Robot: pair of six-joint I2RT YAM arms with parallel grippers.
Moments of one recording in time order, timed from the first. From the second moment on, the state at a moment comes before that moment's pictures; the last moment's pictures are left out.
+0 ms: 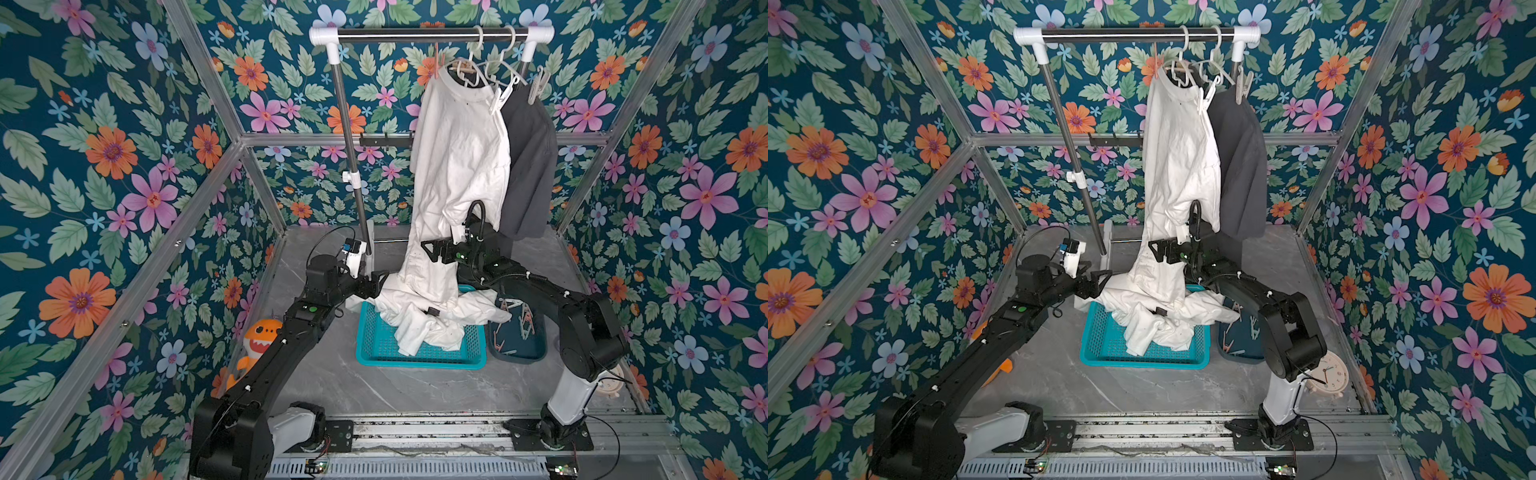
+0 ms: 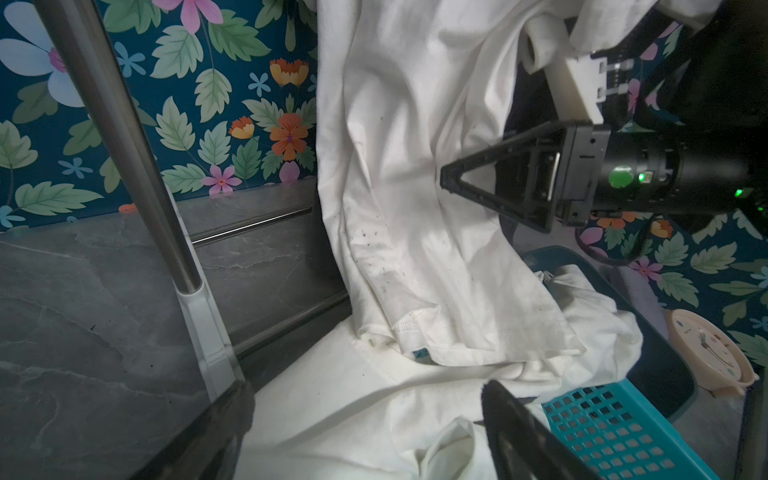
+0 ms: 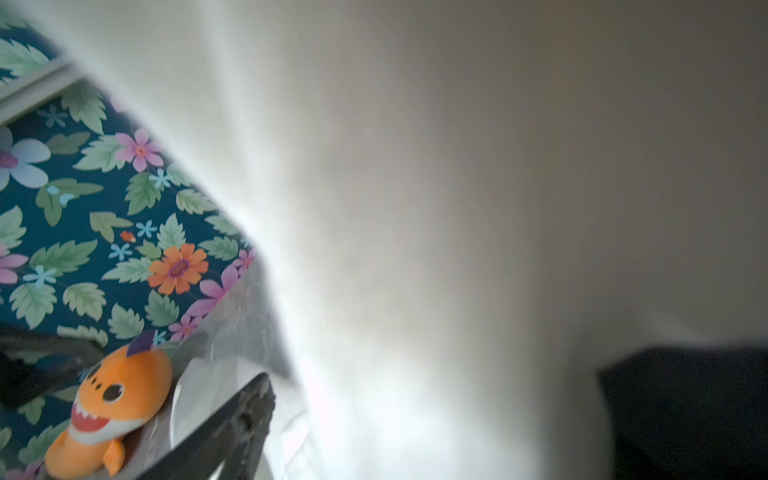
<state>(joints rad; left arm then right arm) -0.30 1.17 0.82 0.01 0.40 -0.10 0.43 1.83 1.36 0.20 -0.30 0.31</state>
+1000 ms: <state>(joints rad) -0.30 1.55 1.12 -0.10 0.42 0.03 0.41 2.00 1.99 -0.42 -0.07 0.19</state>
